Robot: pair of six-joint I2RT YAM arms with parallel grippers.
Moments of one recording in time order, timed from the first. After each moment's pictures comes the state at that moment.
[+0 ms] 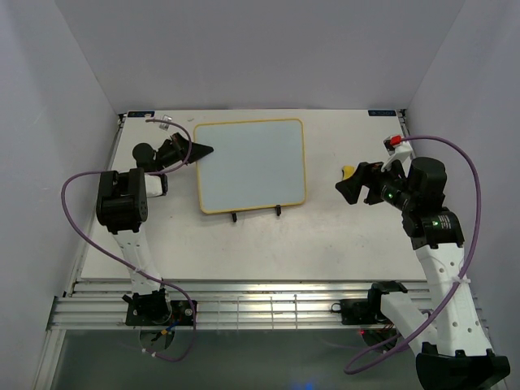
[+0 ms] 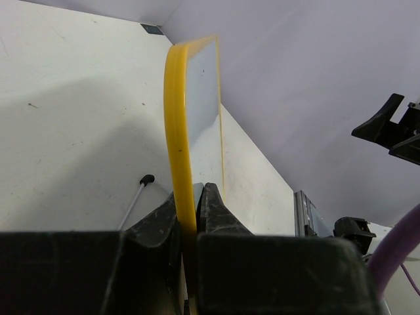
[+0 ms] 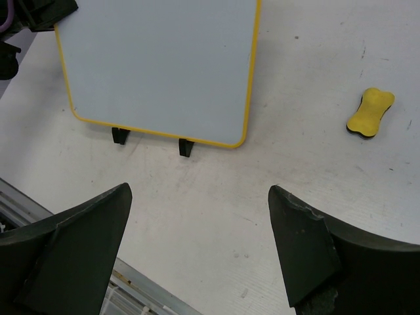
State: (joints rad) left arm 0.09 2.10 1.07 1.32 1.14 -1.02; right arm 0.09 0.81 0.99 -0.57 -0.48 0.15
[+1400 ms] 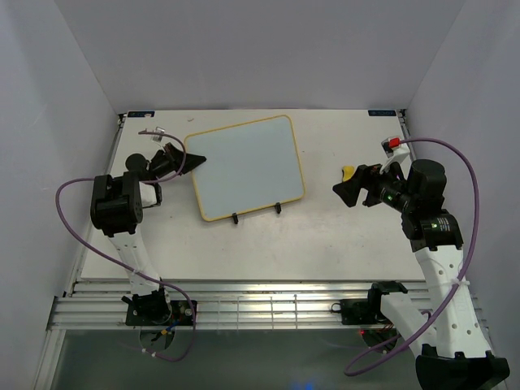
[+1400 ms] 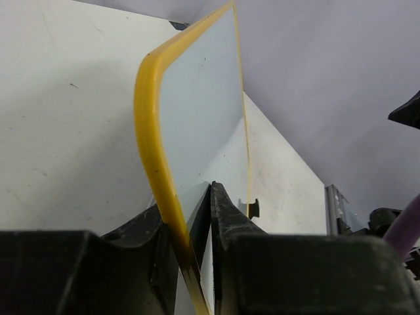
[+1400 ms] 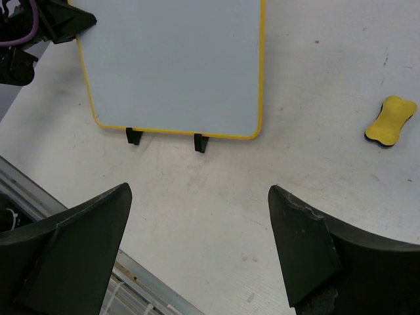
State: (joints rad) left arm 0.15 2.06 0.92 1.36 1.14 -0.89; right arm 0.09 0.79 0.96 -0.54 -0.55 0.16
